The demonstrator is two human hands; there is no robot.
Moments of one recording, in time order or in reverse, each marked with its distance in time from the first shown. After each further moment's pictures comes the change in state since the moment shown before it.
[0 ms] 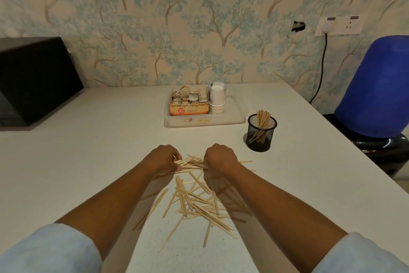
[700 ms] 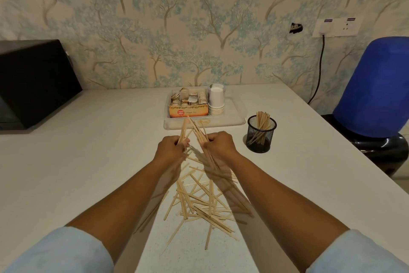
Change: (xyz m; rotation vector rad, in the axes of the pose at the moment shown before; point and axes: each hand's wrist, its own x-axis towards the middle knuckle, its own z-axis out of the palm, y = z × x) left_hand 0.001 0.037 -0.002 -0.760 0.298 -0.118; right_hand 0.016 0.006 -0.018 0.909 0.266 0.241
